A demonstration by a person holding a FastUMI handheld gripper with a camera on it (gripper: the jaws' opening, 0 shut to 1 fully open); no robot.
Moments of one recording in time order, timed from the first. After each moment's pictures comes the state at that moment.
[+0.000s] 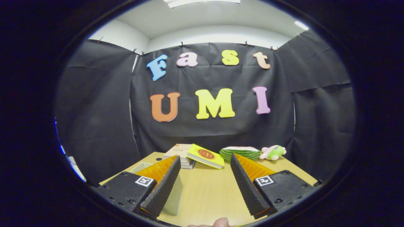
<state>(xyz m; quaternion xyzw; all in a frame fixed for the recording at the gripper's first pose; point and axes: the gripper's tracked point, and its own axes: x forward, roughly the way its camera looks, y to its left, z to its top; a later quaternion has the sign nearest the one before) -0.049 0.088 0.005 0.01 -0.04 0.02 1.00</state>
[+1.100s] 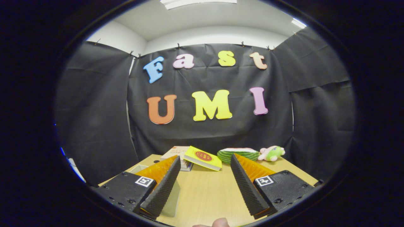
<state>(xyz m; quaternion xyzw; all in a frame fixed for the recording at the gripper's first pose) -0.040 0.077 0.009 0.02 -0.03 0.01 1.00</state>
